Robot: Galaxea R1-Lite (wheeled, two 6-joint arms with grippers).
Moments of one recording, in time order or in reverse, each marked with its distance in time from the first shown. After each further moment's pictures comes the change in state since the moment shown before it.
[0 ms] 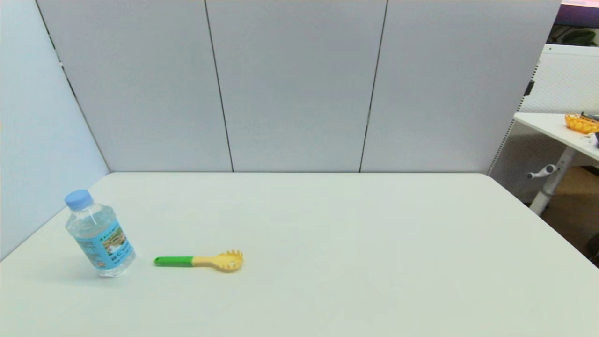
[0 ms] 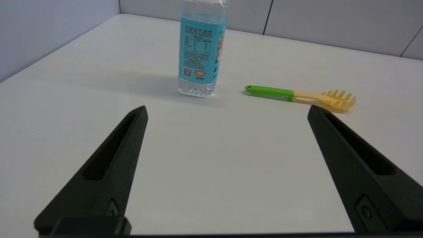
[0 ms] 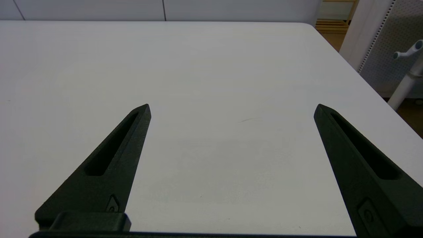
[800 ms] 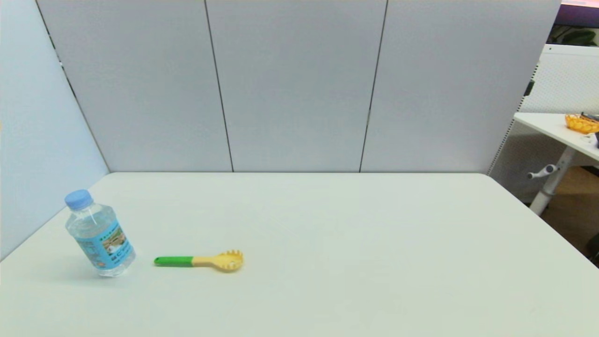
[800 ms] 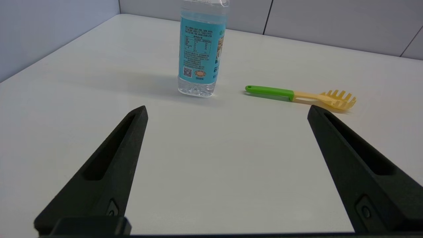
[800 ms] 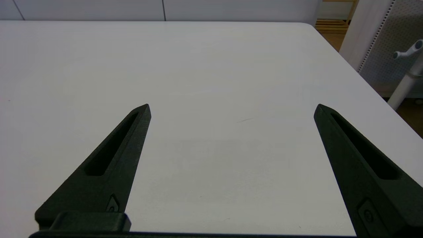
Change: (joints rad) left arm 0.000 0.000 0.000 0.000 0.000 0.000; right arm 0.000 0.000 0.001 0.000 0.000 0.001
